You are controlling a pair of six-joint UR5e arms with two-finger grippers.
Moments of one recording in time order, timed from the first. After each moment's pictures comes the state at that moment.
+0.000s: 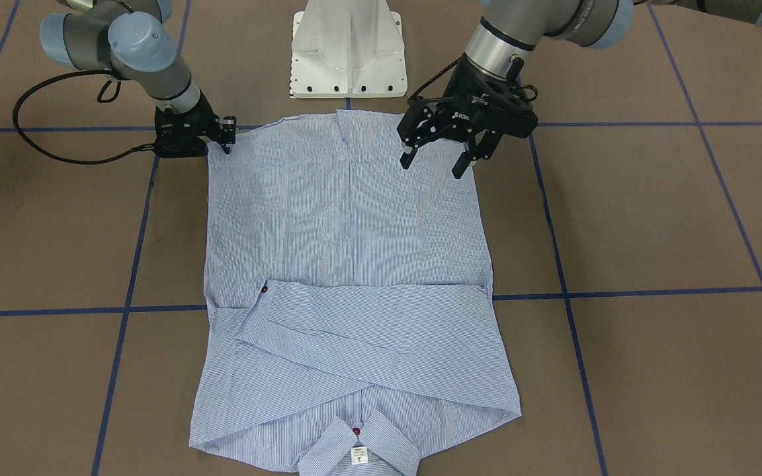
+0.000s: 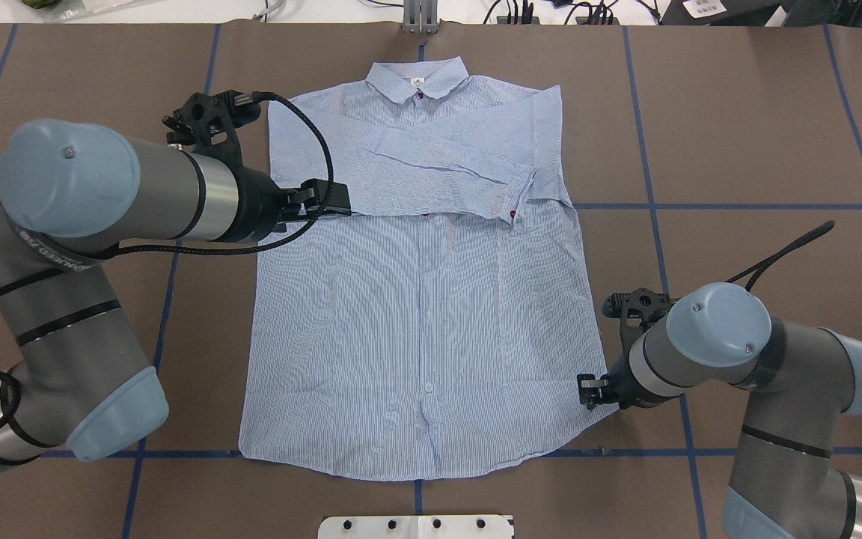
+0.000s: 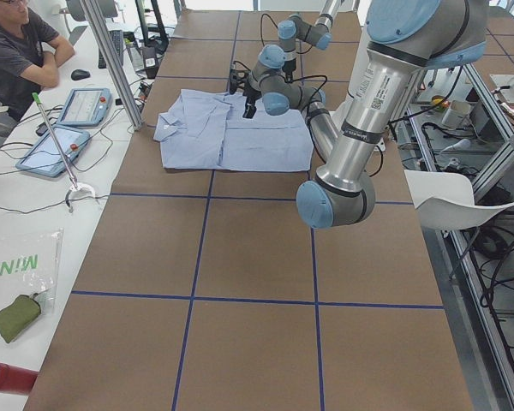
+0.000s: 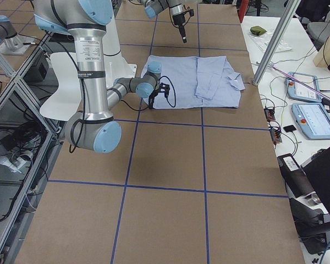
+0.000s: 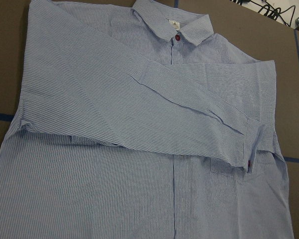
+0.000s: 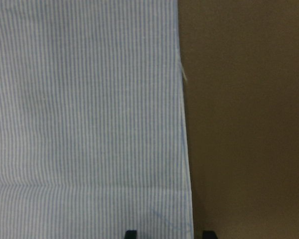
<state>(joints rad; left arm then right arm) -0.62 -2.04 -1.98 -1.90 -1.79 -1.39 0.41 -1.45 1.95 -1.33 1.98 1.29</state>
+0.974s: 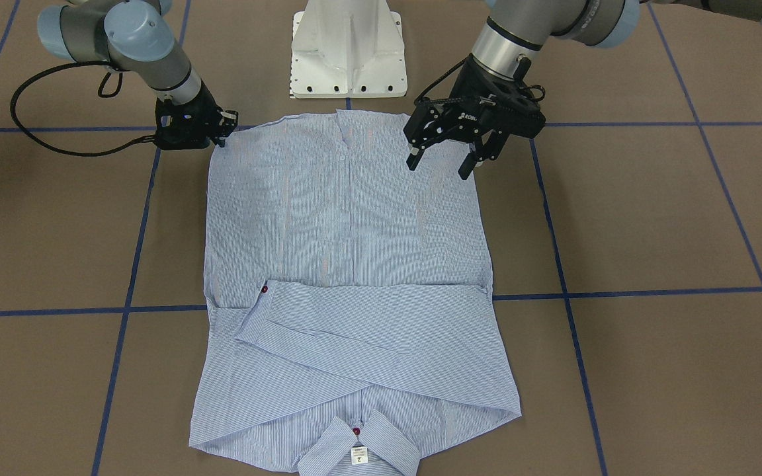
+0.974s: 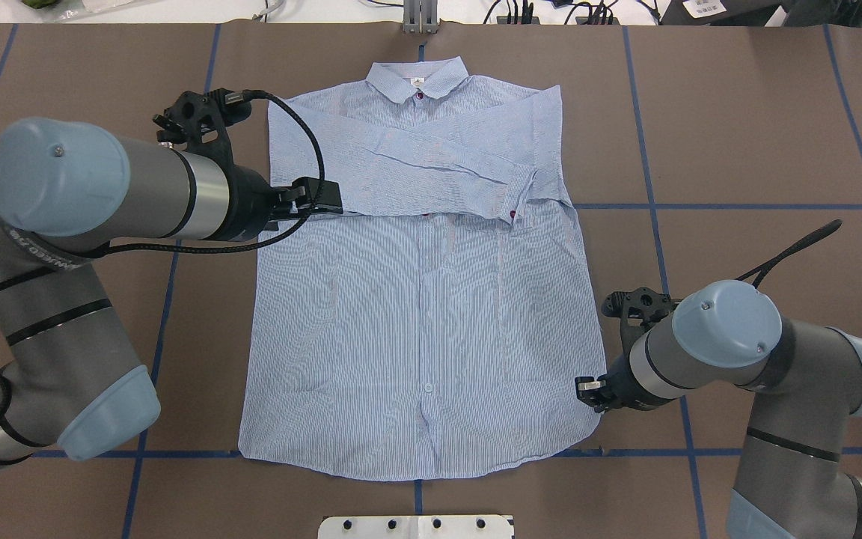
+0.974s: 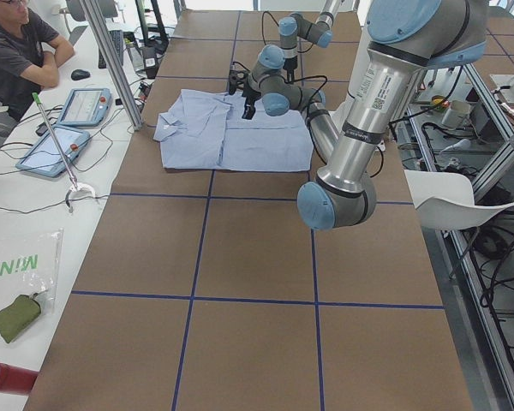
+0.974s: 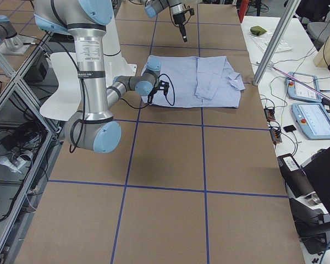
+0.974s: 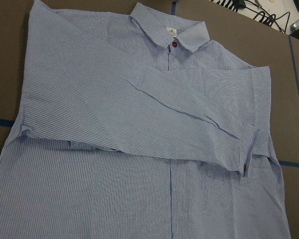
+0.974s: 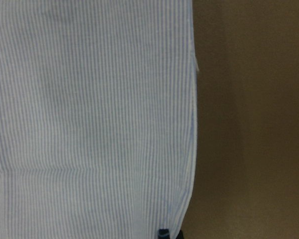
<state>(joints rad) -0.63 -2.01 -1.99 -1.90 -1.79 -1.39 0.41 -1.45 2.00 -1.33 1.99 1.32</state>
